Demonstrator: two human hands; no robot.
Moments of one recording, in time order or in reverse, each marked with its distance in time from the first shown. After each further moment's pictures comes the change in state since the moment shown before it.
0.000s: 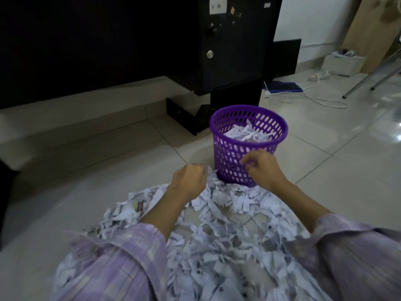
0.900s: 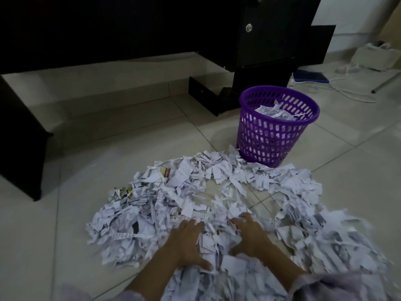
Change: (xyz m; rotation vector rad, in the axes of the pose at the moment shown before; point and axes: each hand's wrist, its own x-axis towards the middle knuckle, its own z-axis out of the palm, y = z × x) left_hand -0.181 -0.088 0.124 -0.080 -0.670 -0.083; right_hand -0.172 0.000 0.163 -0.263 -0.663 0.130
